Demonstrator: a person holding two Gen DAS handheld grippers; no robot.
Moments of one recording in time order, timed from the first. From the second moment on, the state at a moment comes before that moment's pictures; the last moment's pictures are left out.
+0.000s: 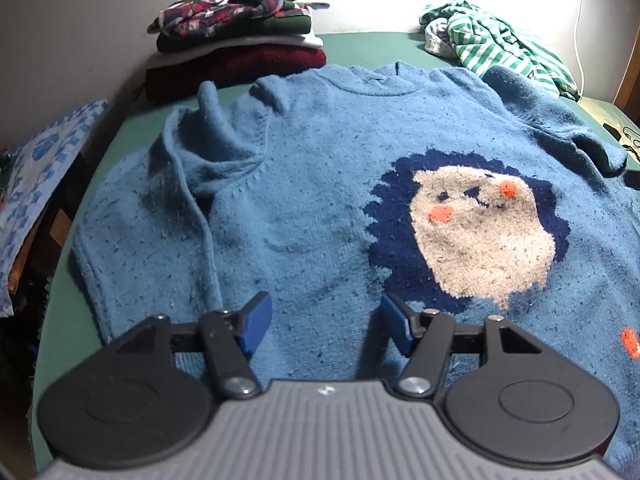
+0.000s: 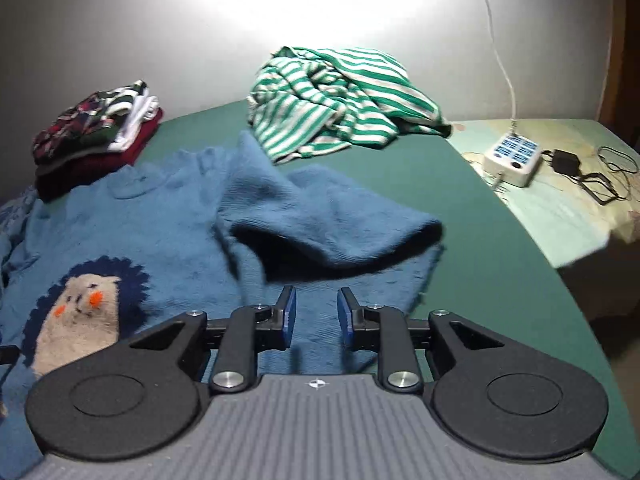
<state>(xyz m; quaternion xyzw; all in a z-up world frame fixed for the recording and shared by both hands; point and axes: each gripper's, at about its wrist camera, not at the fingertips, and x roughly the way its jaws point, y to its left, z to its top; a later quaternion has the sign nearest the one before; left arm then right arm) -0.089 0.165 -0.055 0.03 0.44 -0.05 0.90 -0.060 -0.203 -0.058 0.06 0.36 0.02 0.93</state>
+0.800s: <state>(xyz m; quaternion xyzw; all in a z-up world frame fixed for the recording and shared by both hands) -0.058 -0.005 -0.040 0.06 0.41 -0.12 0.90 -0.035 -0.273 -0.066 0.05 0.34 0.05 0.94</state>
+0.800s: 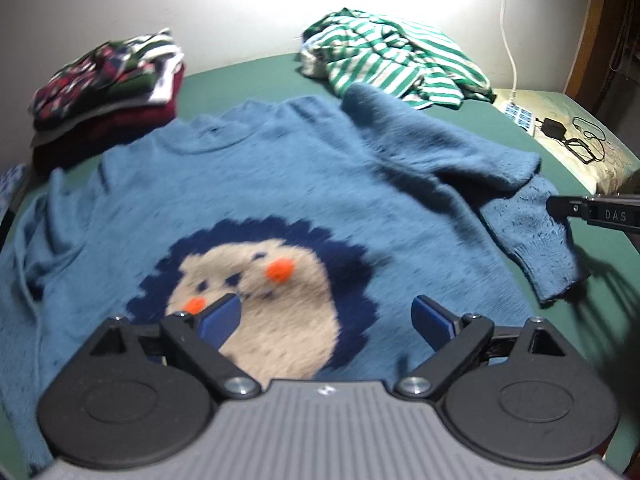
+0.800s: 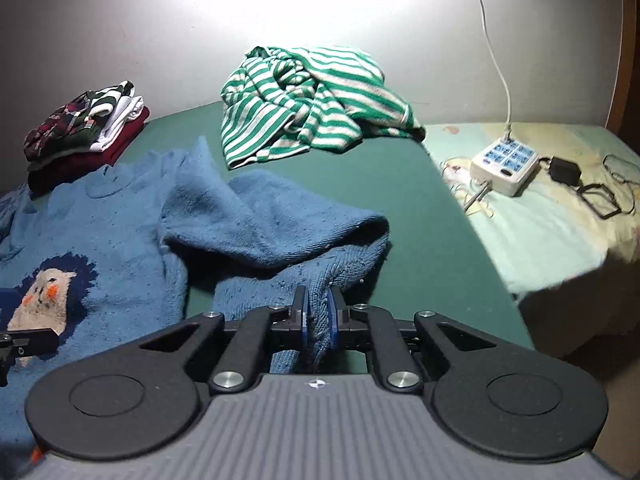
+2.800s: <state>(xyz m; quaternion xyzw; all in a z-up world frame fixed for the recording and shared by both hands) 0.033 -0.149 -0.065 0.16 0.40 -0.24 0.87 -0.026 -0.466 -0.106 0.39 0.44 0.00 0.80</state>
